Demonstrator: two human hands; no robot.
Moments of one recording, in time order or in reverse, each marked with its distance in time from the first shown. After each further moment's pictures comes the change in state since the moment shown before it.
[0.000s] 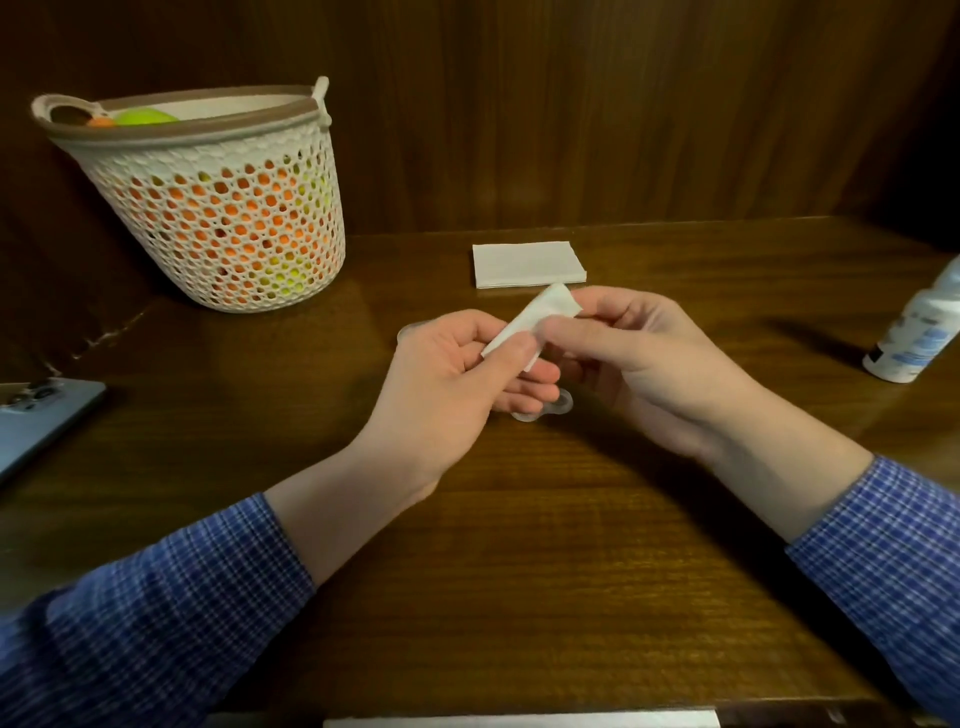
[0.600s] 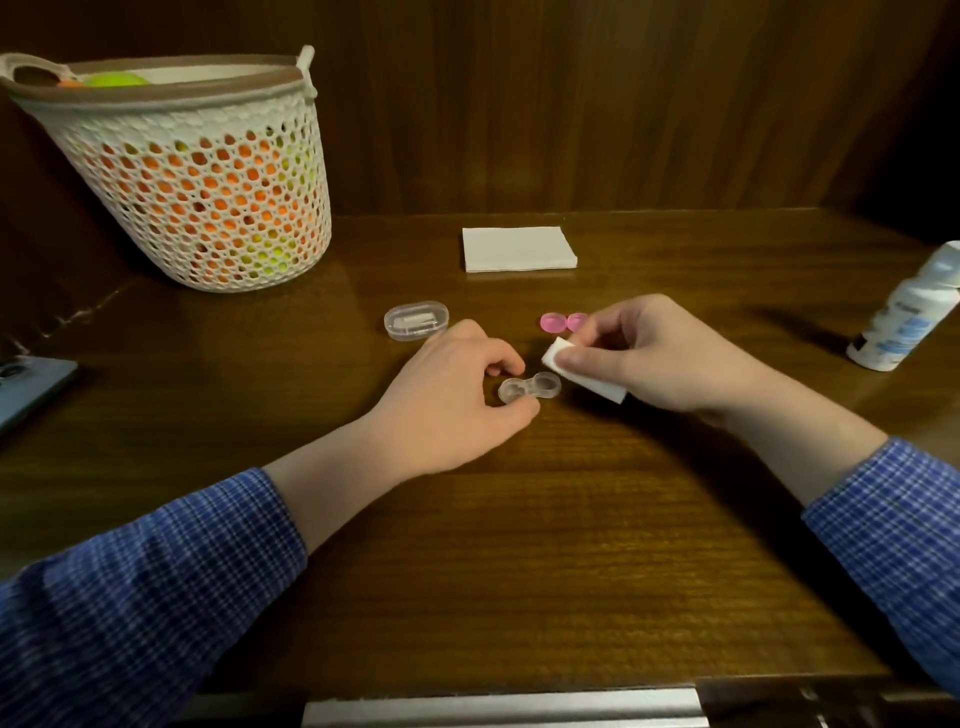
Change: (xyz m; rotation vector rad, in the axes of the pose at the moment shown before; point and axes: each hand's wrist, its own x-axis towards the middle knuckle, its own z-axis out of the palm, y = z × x) left_hand 0.015 -0.022 -0.004 0.893 -0.170 0.064; right_hand 0.008 0.005 -0.036 -0.809 -0.025 0.131
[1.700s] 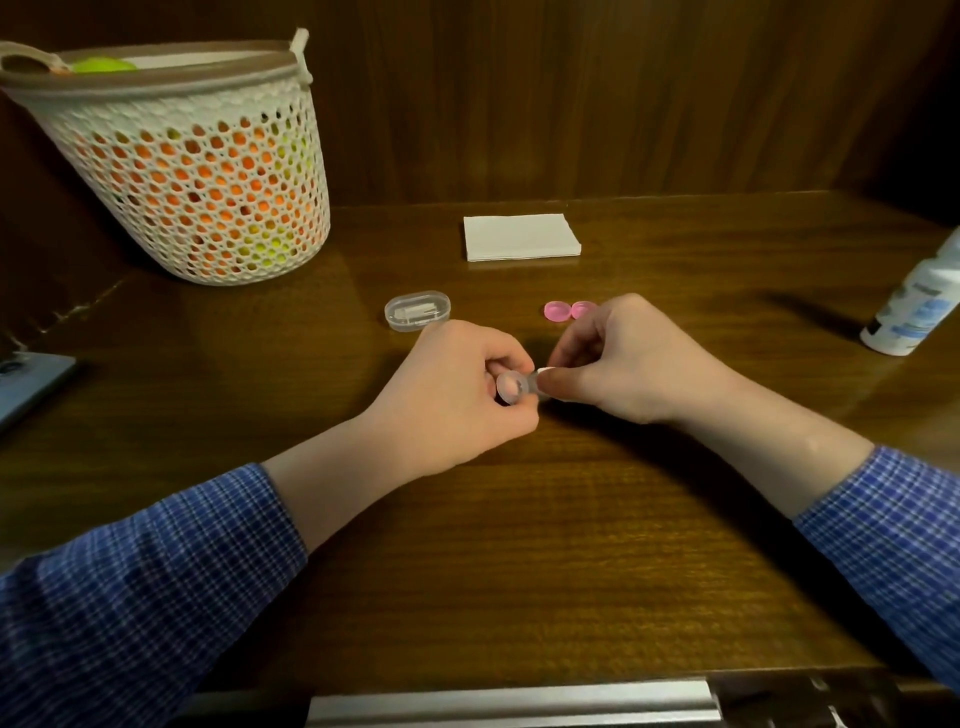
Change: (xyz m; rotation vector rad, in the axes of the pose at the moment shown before) left_hand -0.008 0.003 0.002 -0.203 0.050 0.042; right_hand -0.001 -0.017 0.029 -0.200 0.070 0.017
